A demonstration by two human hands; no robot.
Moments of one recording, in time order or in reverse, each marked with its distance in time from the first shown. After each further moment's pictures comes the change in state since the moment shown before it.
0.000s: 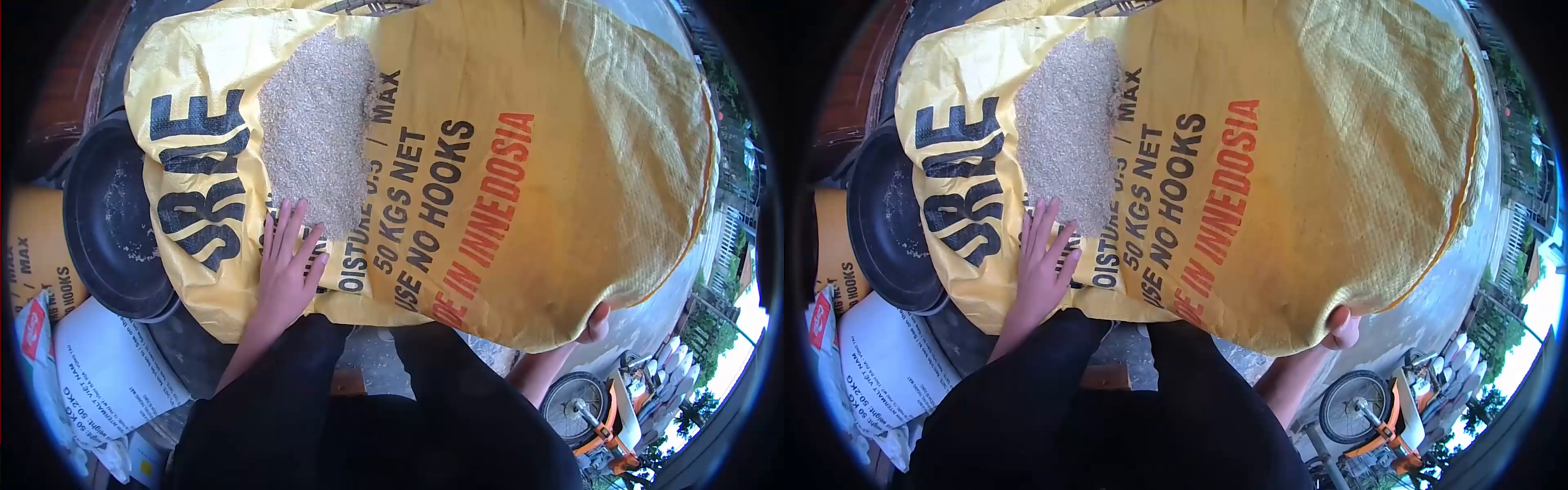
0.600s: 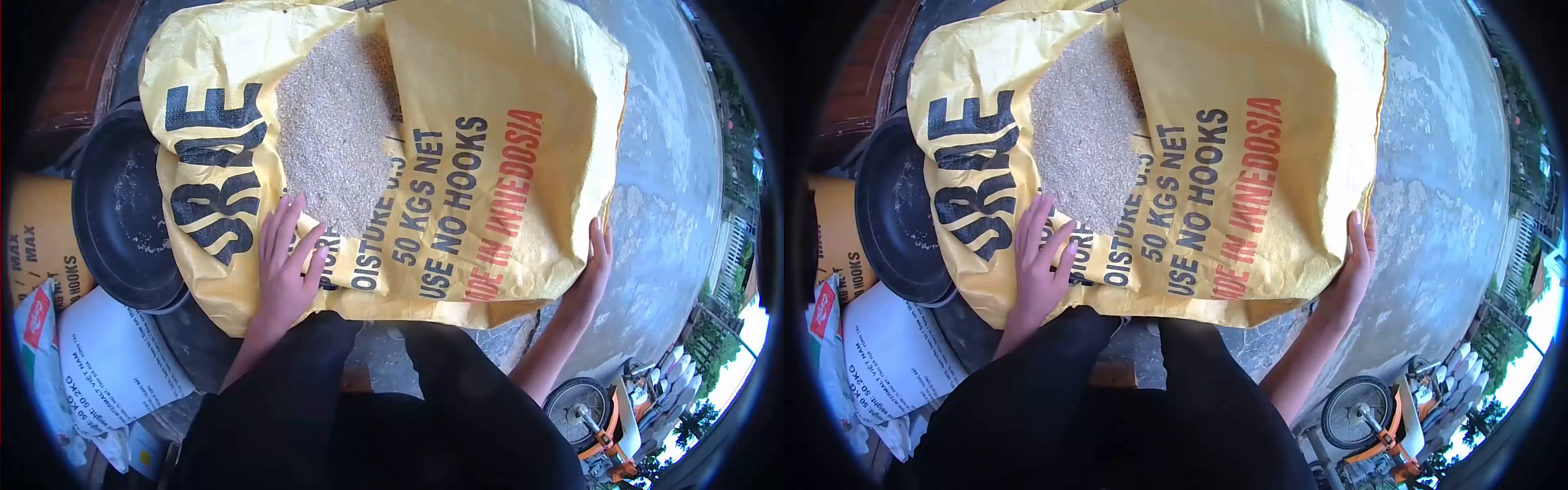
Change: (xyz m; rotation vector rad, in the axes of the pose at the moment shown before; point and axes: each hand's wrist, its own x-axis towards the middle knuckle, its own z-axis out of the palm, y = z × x) left_hand -0.003 0.001 -0.019 -0.018 0.090 -0.008; right_hand 0.065 0.011 0.023 -0.428 0.454 0.154
